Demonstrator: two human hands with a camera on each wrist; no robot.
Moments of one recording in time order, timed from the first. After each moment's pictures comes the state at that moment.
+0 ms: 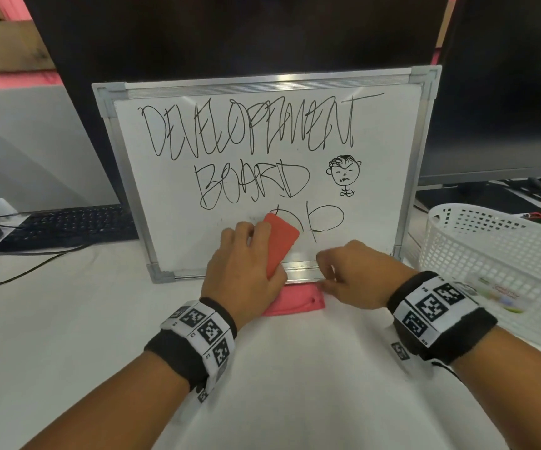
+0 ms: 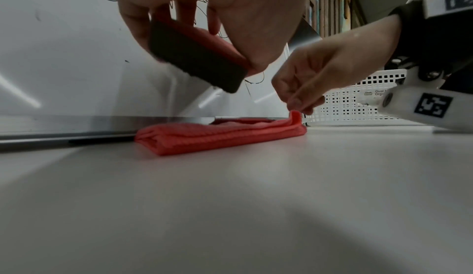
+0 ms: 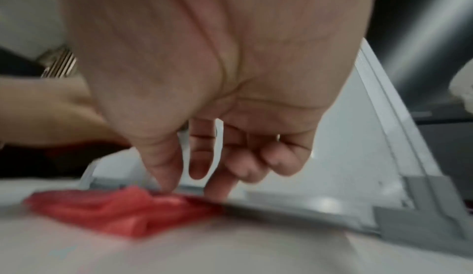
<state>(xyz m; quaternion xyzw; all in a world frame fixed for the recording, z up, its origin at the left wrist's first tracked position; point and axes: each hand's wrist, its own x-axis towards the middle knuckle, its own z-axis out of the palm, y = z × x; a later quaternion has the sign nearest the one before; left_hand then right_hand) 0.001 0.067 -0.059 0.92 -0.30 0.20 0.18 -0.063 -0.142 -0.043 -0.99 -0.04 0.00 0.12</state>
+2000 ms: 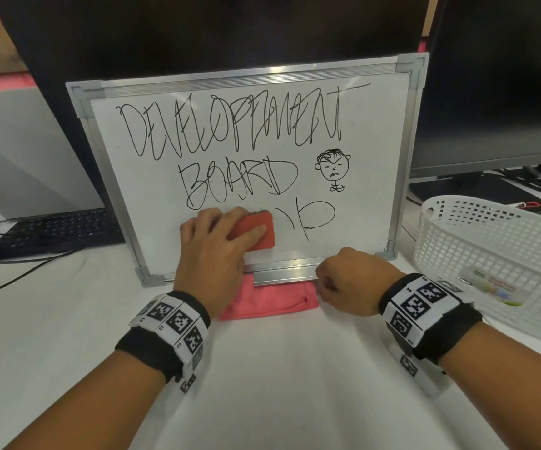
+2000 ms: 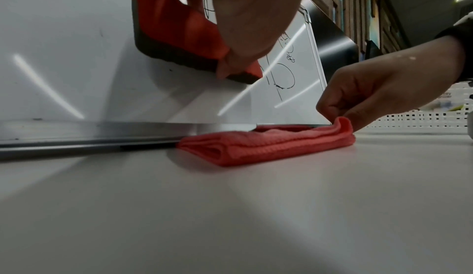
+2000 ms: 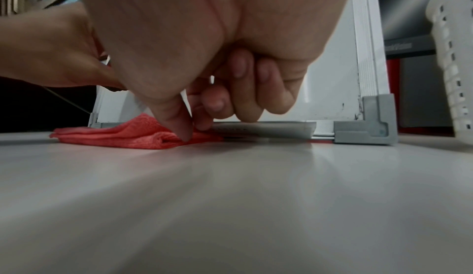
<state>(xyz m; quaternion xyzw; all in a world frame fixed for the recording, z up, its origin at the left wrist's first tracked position) 0.033 0.086 -0.058 0.87 -0.36 0.33 0.09 -0.063 -0.146 -0.060 -1.00 -0.04 0.02 0.04</state>
